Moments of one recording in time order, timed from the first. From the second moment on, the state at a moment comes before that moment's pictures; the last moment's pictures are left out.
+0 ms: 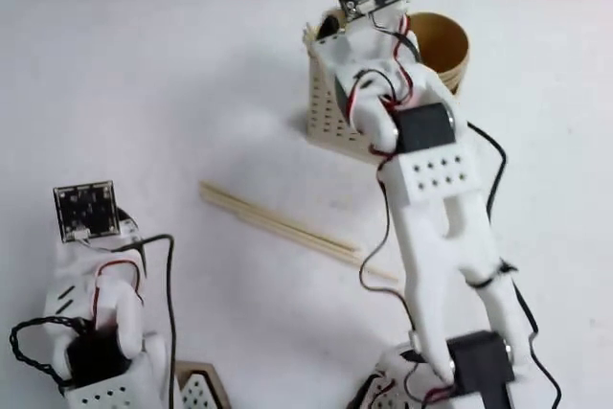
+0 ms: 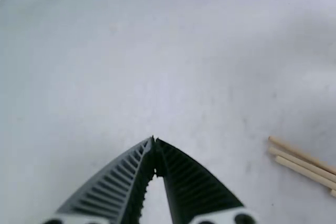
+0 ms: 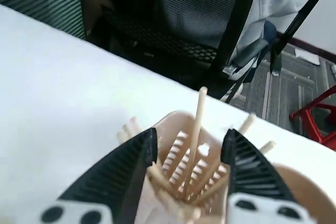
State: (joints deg) left arm -23.3 -104.0 85.0 59.0 -9.6; right arm -18.4 -15.8 2.6 45.5 15.0
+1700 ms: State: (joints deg) left arm -23.3 -104.0 85.0 59.0 -9.6; right arm -42.3 21.0 11.7 61.6 35.5
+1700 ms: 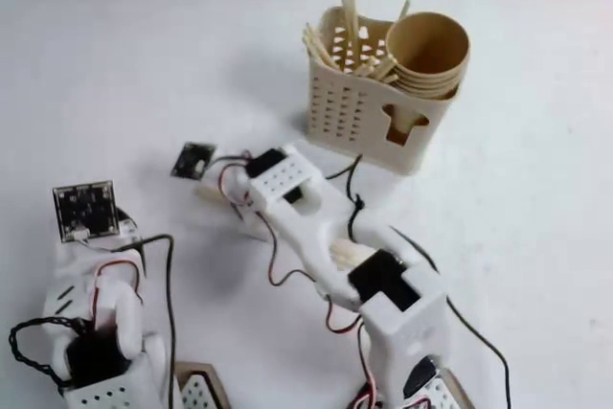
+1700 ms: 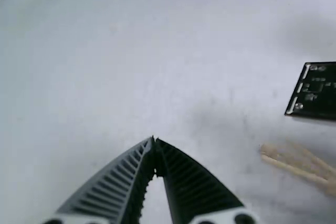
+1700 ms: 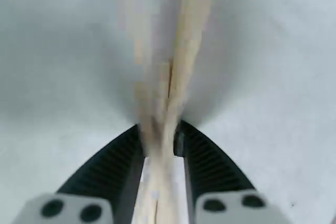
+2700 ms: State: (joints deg) left arm -23.3 -104.0 85.0 59.0 -9.6; right arm -39.0 -9.2 12.4 68.1 39.5
